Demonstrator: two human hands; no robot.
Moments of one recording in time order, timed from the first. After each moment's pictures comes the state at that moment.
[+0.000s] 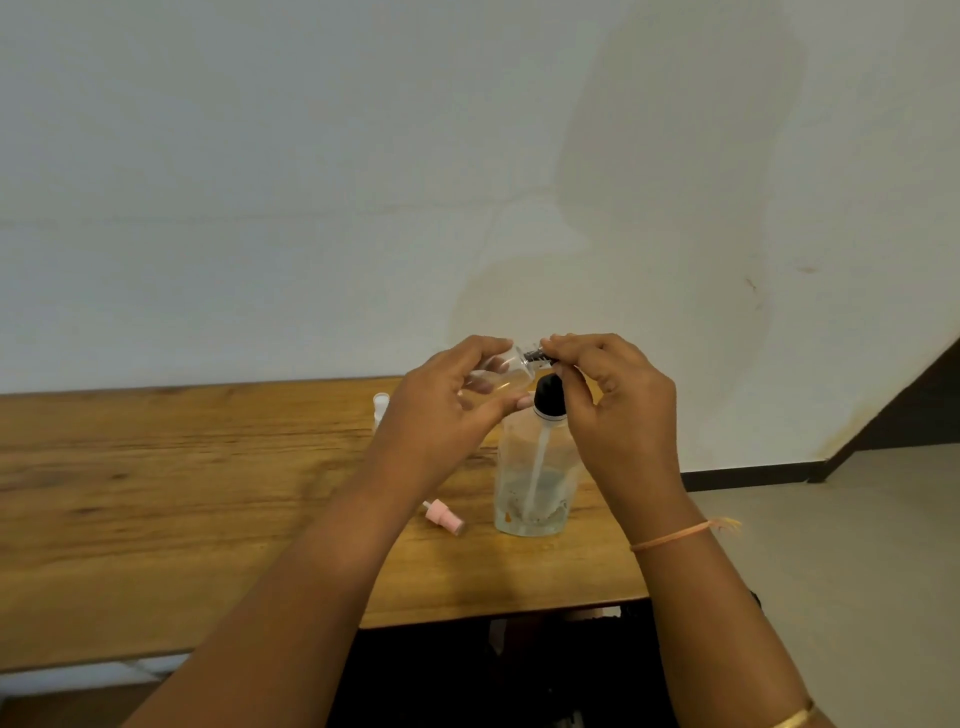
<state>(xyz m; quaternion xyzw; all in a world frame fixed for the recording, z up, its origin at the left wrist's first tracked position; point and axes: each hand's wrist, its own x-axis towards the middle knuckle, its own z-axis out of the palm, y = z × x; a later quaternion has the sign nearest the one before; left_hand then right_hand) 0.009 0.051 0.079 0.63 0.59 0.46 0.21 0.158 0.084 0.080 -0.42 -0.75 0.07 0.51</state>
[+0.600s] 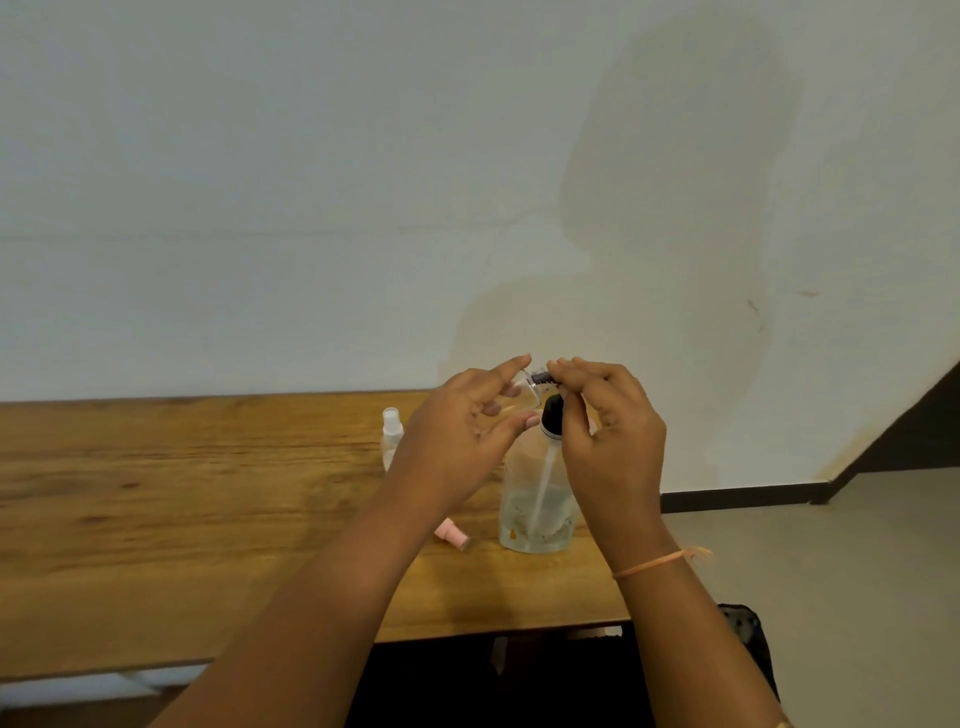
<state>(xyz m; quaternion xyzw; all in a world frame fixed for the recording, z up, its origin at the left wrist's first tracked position) 0.011 0.052 0.073 0.65 0.59 0.44 0.20 0.144 0.076 0.070 -0.42 -0.70 0.09 0.57</state>
